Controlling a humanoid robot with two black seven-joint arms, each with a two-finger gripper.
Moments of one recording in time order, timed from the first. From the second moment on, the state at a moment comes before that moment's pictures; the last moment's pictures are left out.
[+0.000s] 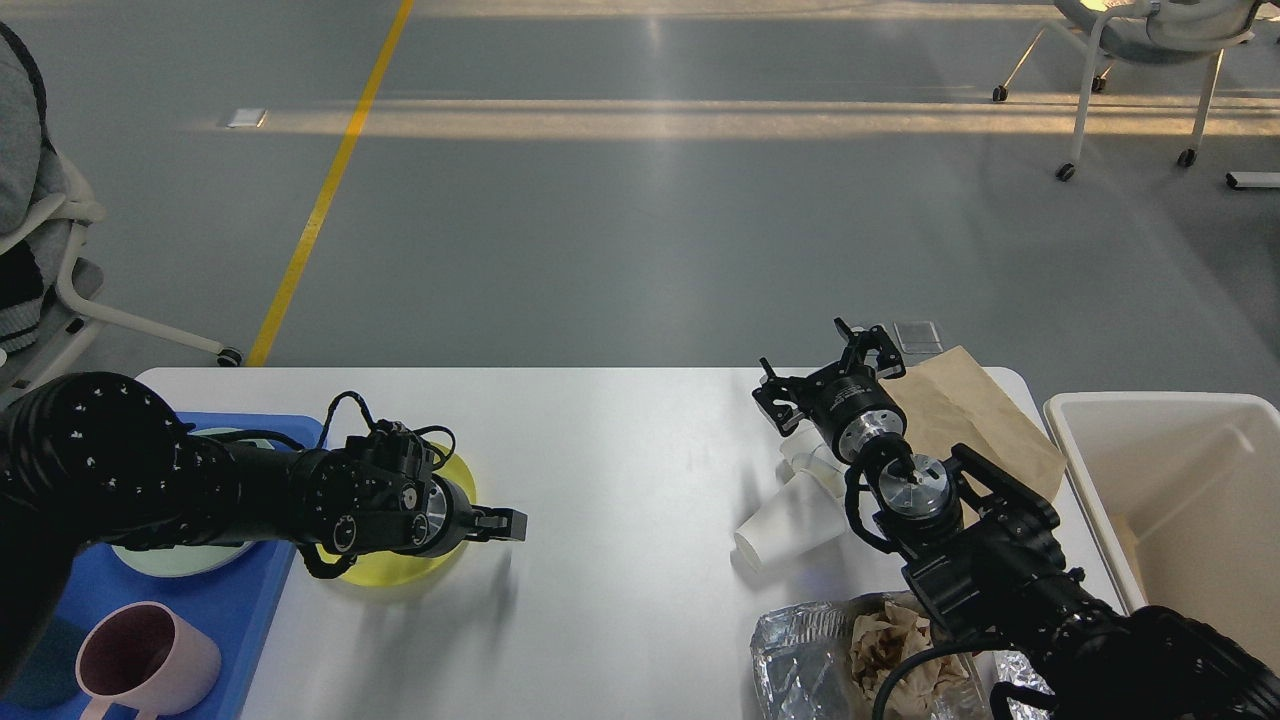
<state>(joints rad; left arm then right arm) -1.26 0.10 0.91 -0.89 0.36 -0.12 0.15 0.67 0.06 0.95 0.43 0.23 0.22 0.09</state>
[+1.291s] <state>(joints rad) -1.23 0.09 0.93 -0.91 0.57 -0.13 0.25 0.67 0.06 0.95 0.43 0.23 0.22 0.09</state>
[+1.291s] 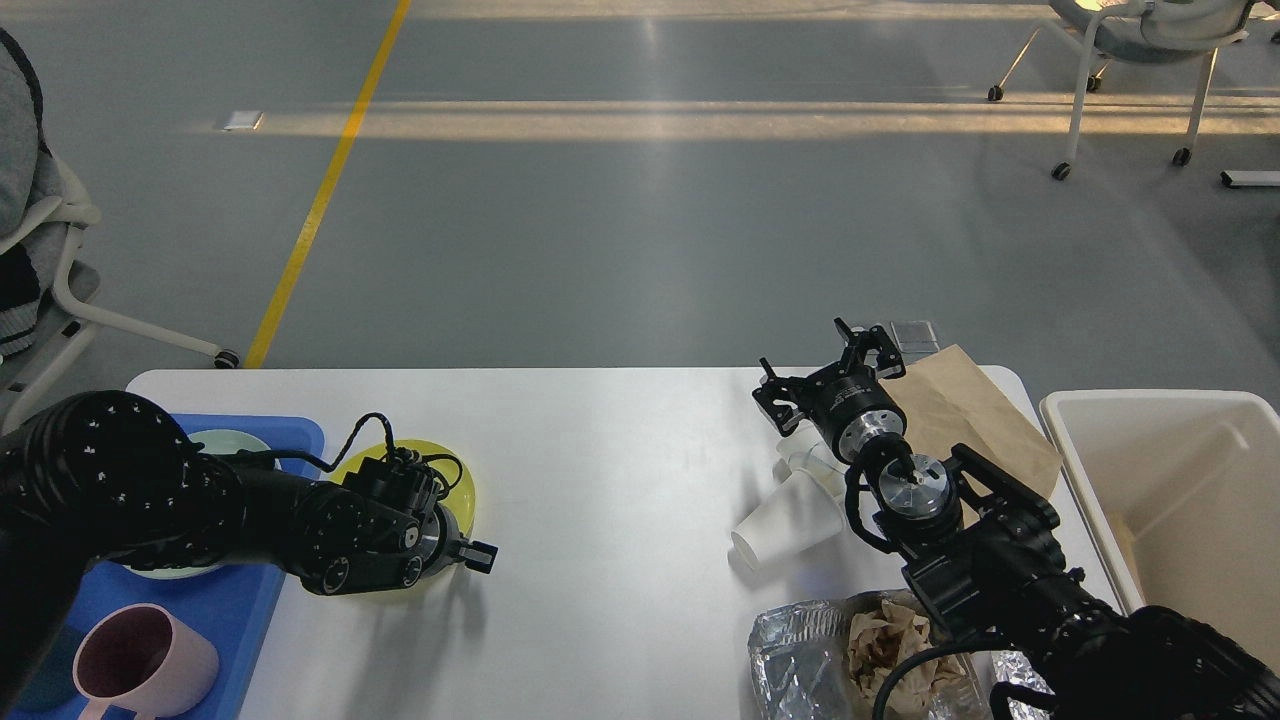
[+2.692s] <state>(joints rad) -1.66 0.20 0.78 -0.91 0.49 -0.70 0.28 0.67 0.06 0.95 0.43 0.23 0.22 0.09</state>
